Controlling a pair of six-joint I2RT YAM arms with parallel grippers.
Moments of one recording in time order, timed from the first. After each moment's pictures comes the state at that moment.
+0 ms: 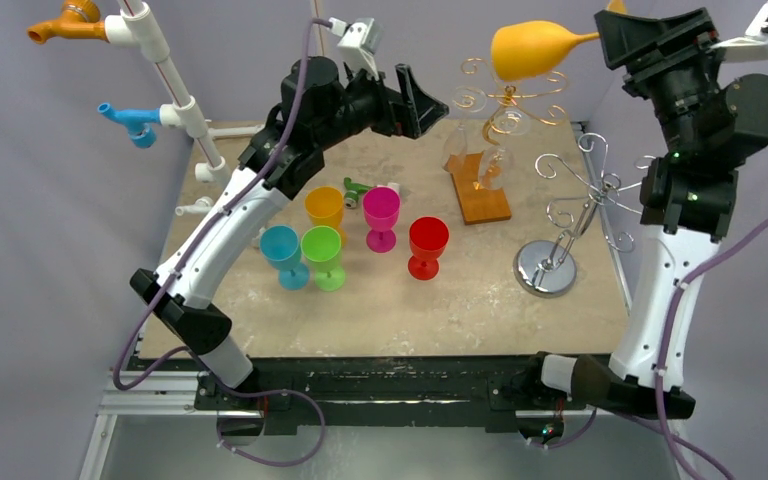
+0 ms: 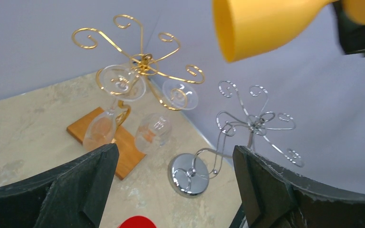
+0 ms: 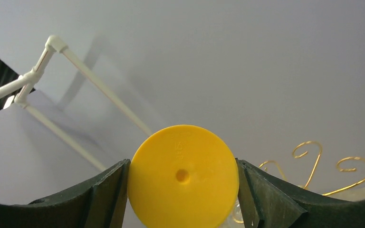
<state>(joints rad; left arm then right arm) -0.69 1.66 2.02 -0.41 0.16 -0.46 -0.27 1.24 1.87 -0.23 -0.38 0.85</state>
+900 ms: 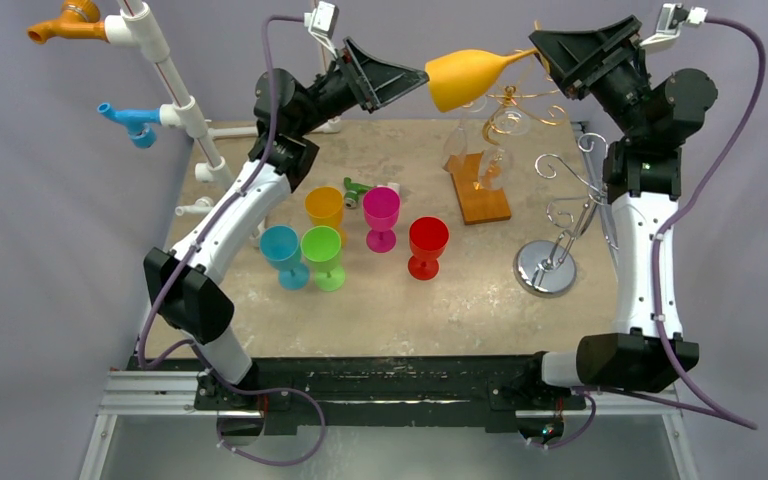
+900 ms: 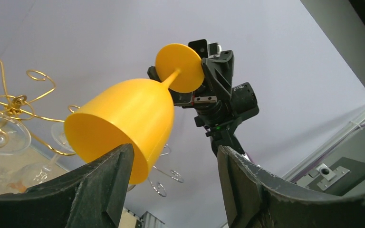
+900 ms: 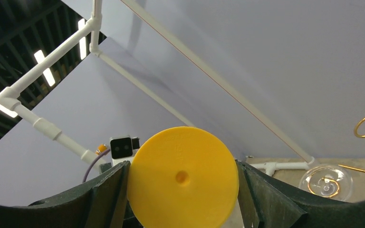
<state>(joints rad) -0.48 1.69 1.75 0.47 0.65 -1.16 -0.16 1.37 1.67 0.14 -0.70 1.17</state>
